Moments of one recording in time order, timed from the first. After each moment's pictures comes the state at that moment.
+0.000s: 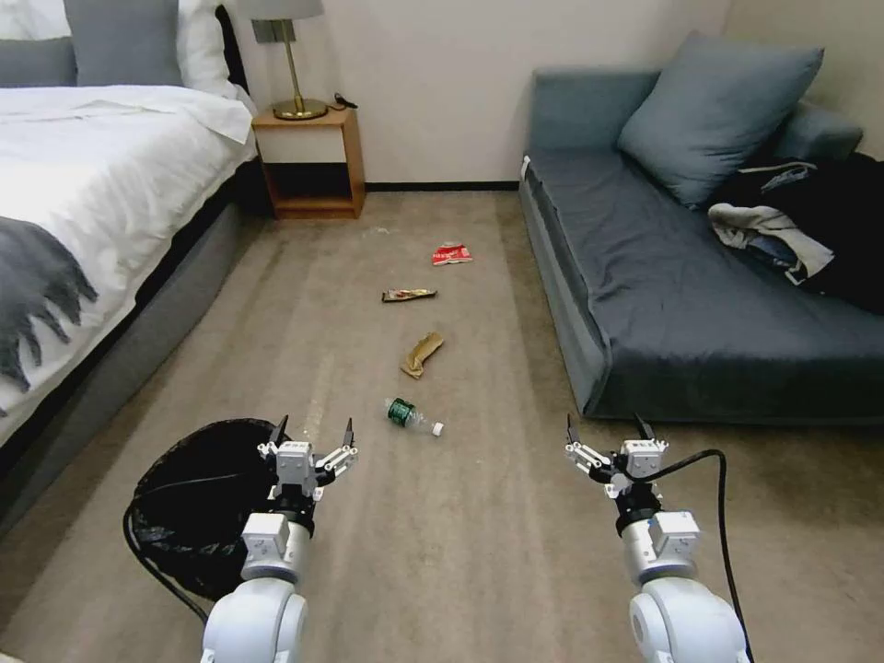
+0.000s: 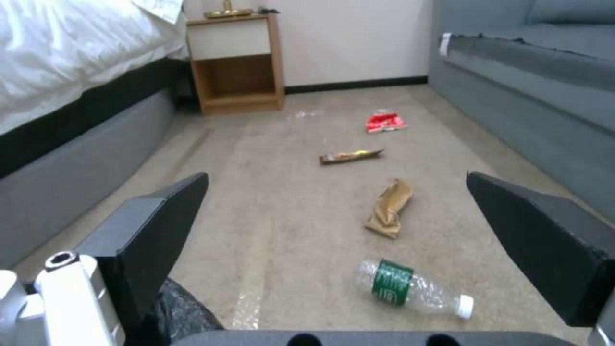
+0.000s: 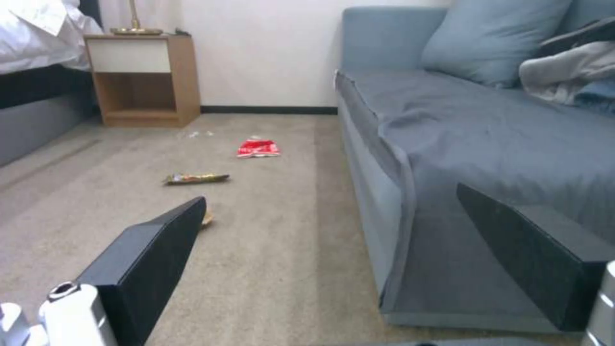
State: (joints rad) left arm 1.55 -1.50 -0.55 -2.00 0.00 0.00 0.00; right arm -1.55 1.50 0.55 2.00 0.00 0.00 0.00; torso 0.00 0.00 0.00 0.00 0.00
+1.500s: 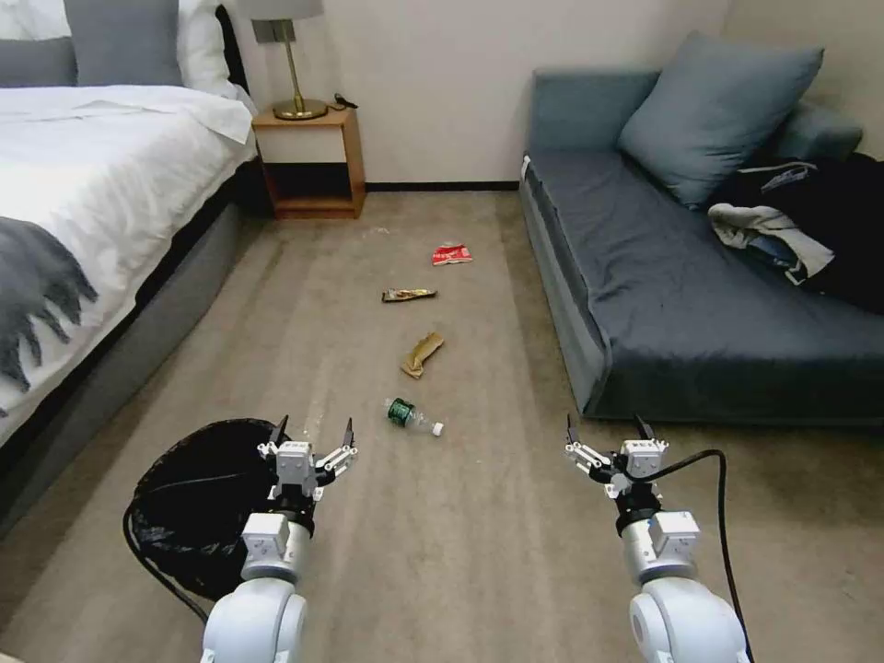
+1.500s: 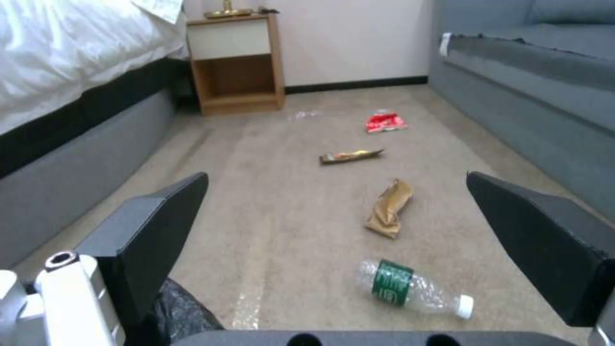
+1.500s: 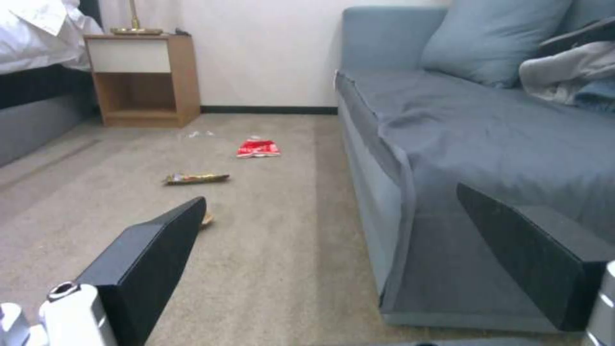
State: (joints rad) left arm 1.55 -1.50 -0.55 -2.00 0.00 0.00 0.00; right arm -1.55 1.50 0.55 2.00 0.00 0.00 0.00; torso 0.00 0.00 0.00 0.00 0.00
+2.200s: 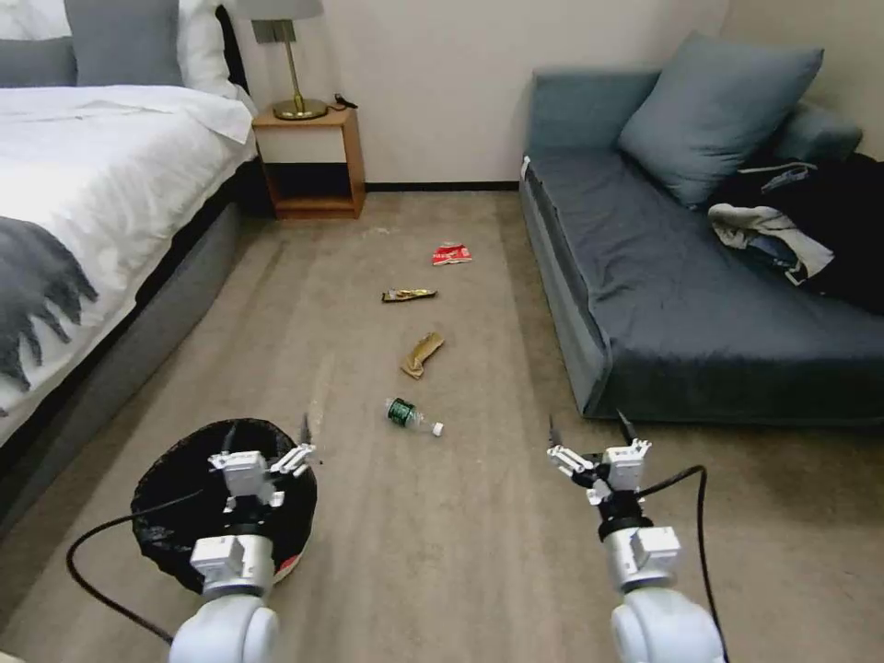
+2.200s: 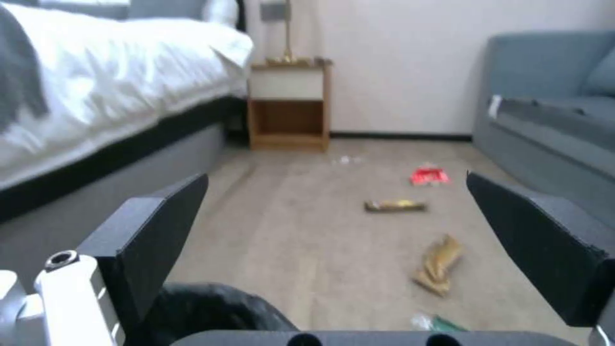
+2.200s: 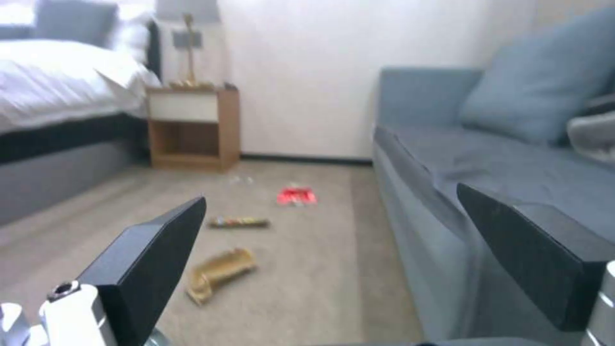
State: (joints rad) left arm 1.59 -1.49 -0.65 -1.98 -0.13 -0.20 -0.03; right arm -1.58 1.52 0.45 1.94 -0.09 0.26 0.00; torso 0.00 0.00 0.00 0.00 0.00
